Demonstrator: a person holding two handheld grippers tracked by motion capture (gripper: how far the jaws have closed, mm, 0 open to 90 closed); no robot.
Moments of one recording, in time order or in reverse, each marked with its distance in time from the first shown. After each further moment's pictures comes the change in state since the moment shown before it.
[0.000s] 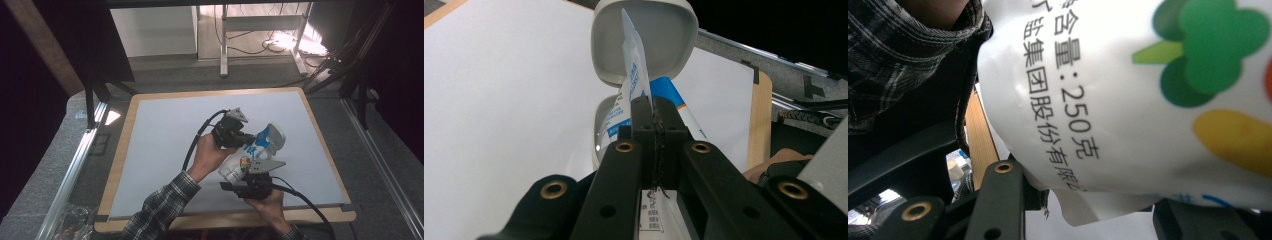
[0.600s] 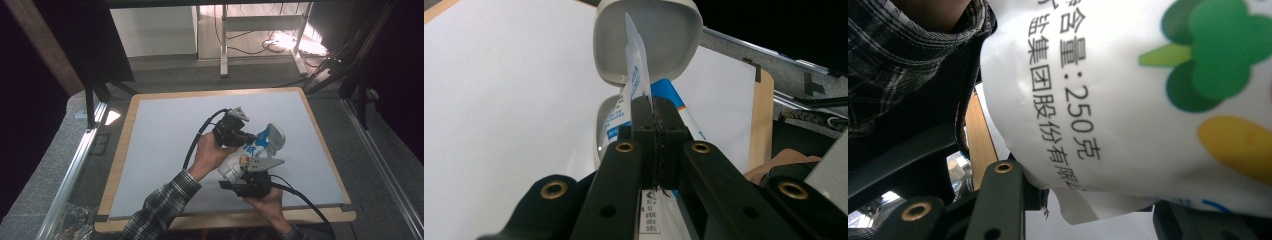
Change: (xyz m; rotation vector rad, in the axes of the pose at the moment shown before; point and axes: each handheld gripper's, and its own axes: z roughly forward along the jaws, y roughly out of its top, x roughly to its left) left arm 0.003 0.003 0.002 0.023 -0.001 0.000; right arm -0.001 0.005 0.002 0.009 0.001 0.007
